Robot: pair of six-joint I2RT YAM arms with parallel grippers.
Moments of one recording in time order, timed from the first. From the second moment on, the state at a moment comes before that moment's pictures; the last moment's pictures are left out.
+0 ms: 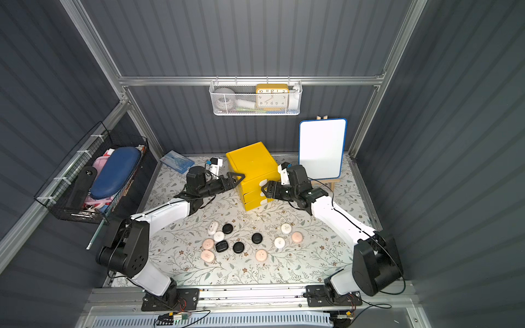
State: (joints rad) left arm -0.37 1.64 0.97 0.34 0.64 -0.68; right arm 0.43 1.46 1.08 -0.27 -0.34 0.55
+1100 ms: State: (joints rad) left arm -0.37 1.63 1.02 0.24 0.58 -0.63; right arm 0.43 1.64 1.18 -0.08 -0.41 0.66
